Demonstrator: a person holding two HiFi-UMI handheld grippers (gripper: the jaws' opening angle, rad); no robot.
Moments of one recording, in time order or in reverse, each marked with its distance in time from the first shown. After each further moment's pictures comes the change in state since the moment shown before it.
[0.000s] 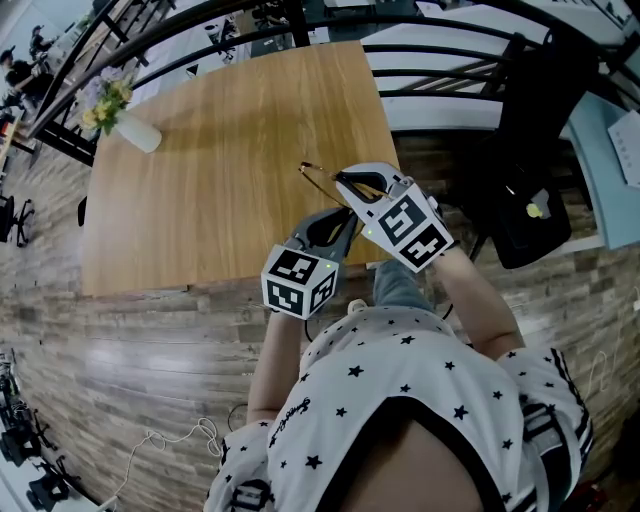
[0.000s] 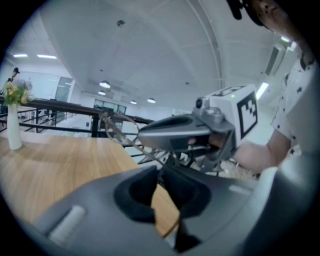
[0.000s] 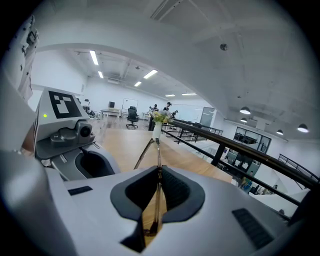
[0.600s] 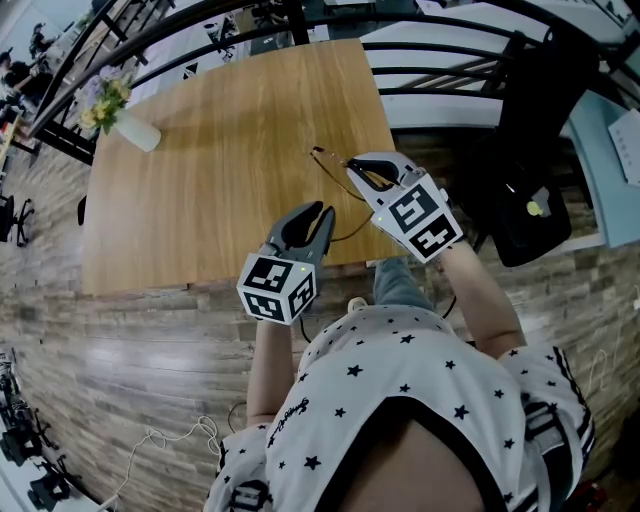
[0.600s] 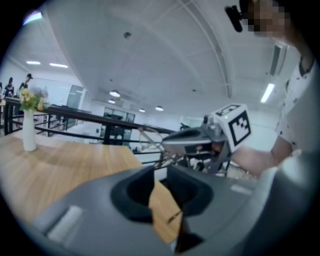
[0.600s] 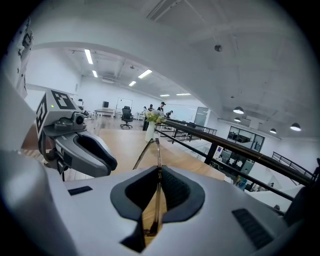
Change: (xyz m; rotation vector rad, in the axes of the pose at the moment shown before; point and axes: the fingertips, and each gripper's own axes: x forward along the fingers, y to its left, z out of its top) left arm -0.033 0.030 0.014 -0.024 -0.094 0.109; right arm -0.008 -0.025 -0.004 0.025 0.002 -0.063
